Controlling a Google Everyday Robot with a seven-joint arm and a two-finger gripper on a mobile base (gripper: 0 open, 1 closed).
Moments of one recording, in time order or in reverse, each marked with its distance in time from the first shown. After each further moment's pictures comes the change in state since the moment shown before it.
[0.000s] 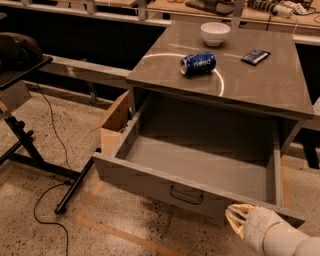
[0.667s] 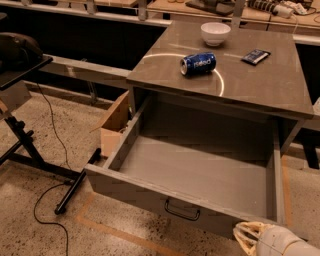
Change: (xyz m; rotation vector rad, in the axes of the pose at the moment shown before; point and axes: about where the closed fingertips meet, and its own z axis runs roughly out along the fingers) arm 0.012 0.027 -0.041 -0.097 0.022 0.020
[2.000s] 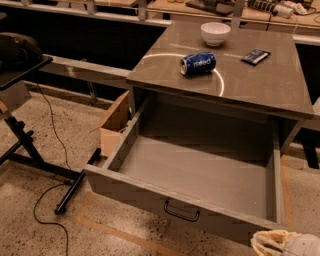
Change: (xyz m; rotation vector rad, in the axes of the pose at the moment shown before) arm -0.005 0.001 -0.070 -0.076 0.057 0.076
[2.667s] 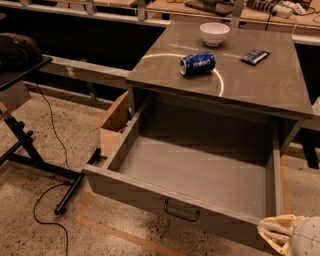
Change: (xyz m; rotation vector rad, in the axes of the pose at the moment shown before) arm -0.012 -0.030 -0.011 -0.018 -0.017 -0.040
